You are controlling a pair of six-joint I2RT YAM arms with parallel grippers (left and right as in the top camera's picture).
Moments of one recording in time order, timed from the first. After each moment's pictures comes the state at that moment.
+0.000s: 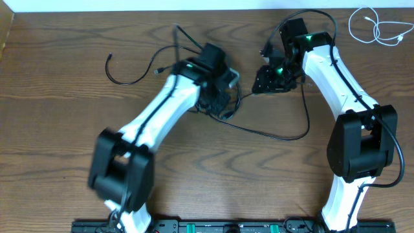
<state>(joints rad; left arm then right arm) -0.48 1.88 1.49 -0.92 0.23 0.16 0.22 2.06 1.72 -1.11 -0.46 0.06</state>
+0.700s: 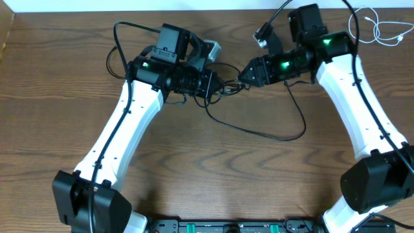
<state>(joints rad) -0.33 1.65 1.51 -0.88 0.57 -0.13 0.28 1.82 1.72 -1.06 -0.61 0.07</state>
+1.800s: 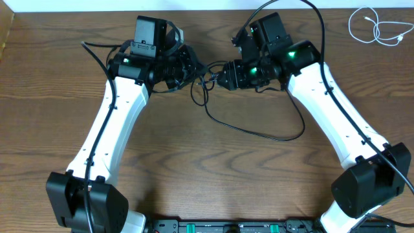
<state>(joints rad) -0.22 1.65 1.51 -0.79 0.58 -0.76 0.45 1.83 1.71 -0.91 -0.46 0.34</state>
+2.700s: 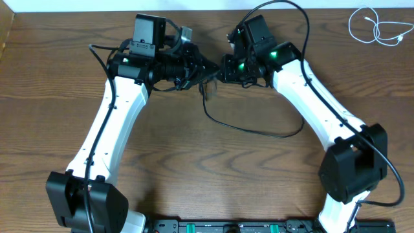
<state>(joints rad) -0.22 1.65 1.51 -0.74 0.86 -0.81 0.47 1.95 1.71 -0.77 -0.38 0.53</state>
